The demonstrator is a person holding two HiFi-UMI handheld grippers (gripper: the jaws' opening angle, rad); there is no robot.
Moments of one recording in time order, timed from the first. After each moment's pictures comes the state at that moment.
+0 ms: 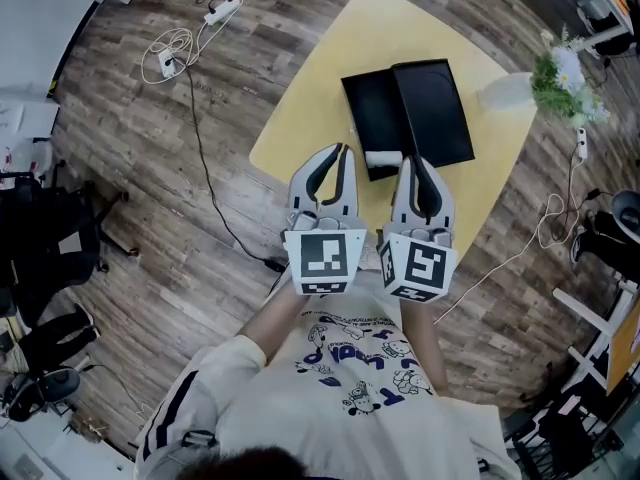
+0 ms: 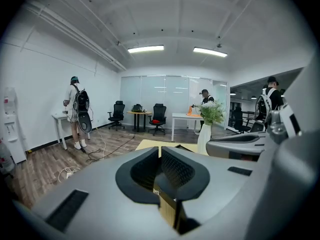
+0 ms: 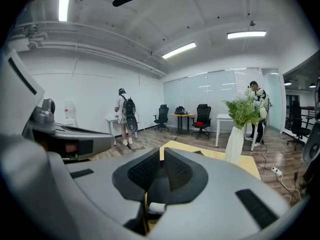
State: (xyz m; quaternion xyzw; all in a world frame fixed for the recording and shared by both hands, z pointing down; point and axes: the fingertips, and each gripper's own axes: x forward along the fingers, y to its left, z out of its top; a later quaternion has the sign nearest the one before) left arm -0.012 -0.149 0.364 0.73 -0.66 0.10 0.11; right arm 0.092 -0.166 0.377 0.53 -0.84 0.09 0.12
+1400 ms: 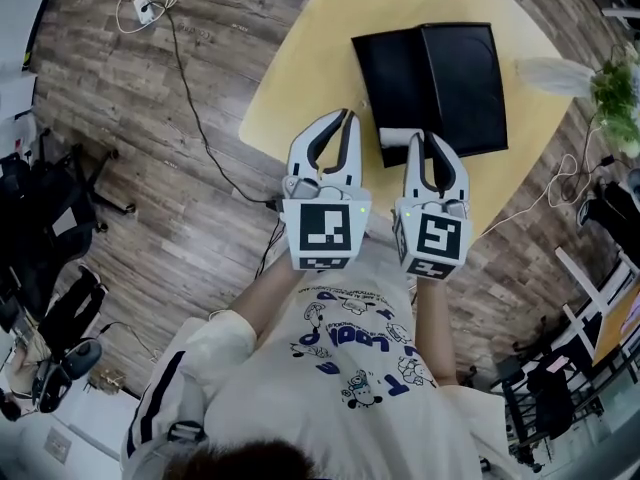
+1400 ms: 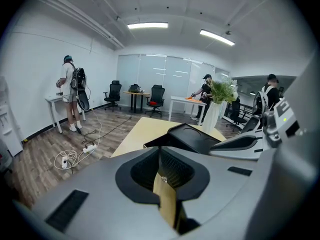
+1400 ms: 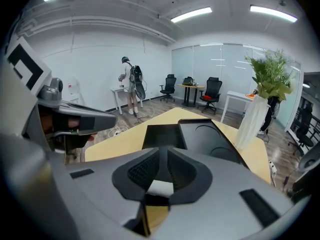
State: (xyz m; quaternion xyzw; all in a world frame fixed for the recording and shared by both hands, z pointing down) left arm -0.032 -0.191 0.448 0.73 -0.63 0.16 0.20; right arm 0.079 -0.194 0.478 0.47 -0.82 0.15 0.29
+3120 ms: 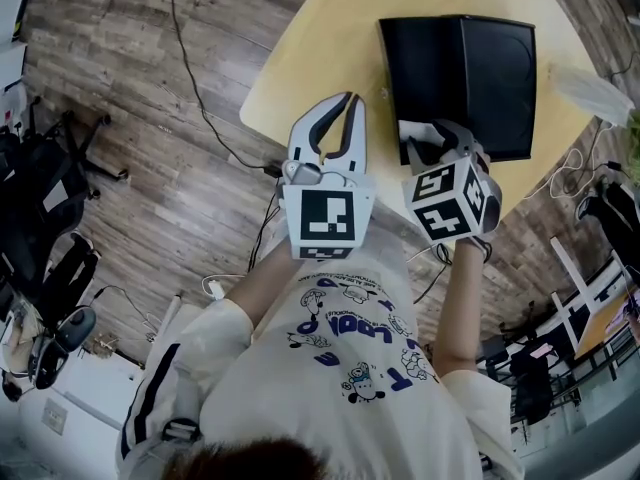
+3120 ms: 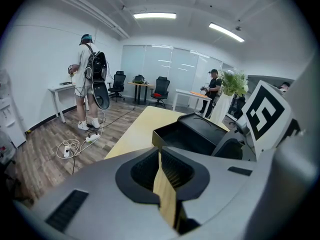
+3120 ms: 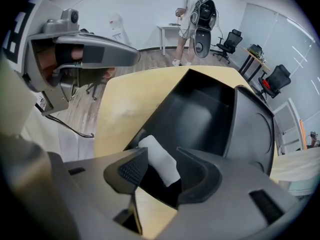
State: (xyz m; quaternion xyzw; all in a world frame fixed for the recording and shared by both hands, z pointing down) left arm -0.053 -0.196 0.491 0.71 -0.63 0.18 0.25; right arm 0.073 -0.173 0.573 0.16 -0.77 0.12 0.61
